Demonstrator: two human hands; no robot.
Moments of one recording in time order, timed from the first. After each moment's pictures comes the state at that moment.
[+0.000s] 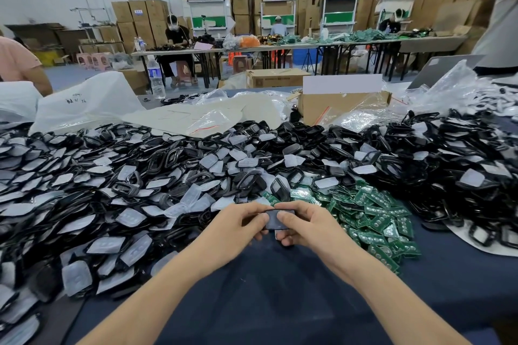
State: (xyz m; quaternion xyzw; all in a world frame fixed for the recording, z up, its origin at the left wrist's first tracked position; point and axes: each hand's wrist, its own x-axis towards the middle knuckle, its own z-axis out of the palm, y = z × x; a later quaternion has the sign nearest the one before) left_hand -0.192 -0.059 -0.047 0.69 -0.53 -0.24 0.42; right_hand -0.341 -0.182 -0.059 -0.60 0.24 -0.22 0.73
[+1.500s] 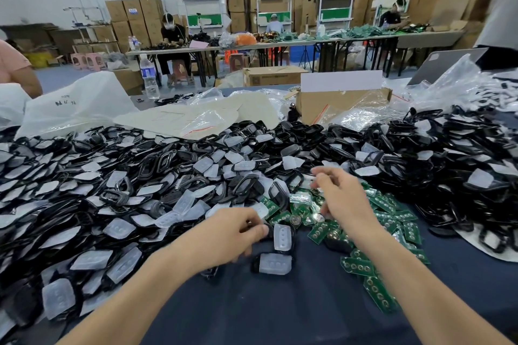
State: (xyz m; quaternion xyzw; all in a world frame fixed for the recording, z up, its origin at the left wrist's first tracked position) left_hand -0.177 -0.069 -0.030 0.78 -0.56 -0.21 0.20; right_hand -0.337 -0.241 -0.036 -0.70 0.36 -0.36 0.50
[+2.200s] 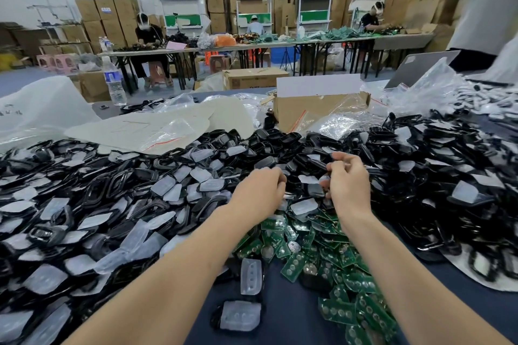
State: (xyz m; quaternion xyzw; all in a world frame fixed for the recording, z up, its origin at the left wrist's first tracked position) left_hand -0.185 -0.246 -0.022 0.78 -0.59 -0.05 0.19; right_hand -0.325 -0.329 -0.029 -0.56 0.45 -0.49 0.49
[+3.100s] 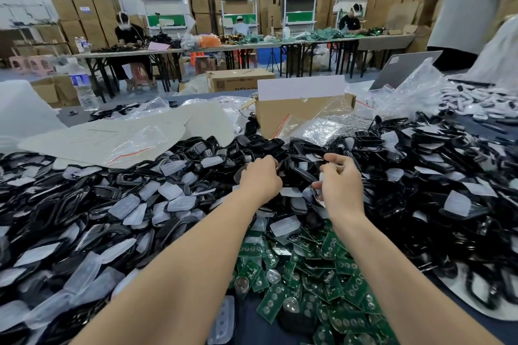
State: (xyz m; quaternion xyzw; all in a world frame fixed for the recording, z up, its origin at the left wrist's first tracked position) left_hand -0.177 -0.353 -0.029 0.82 -0.52 -0.11 0.20; right_hand -0.325 -0.379 -0.032 -0.56 0.46 -0.49 0.49
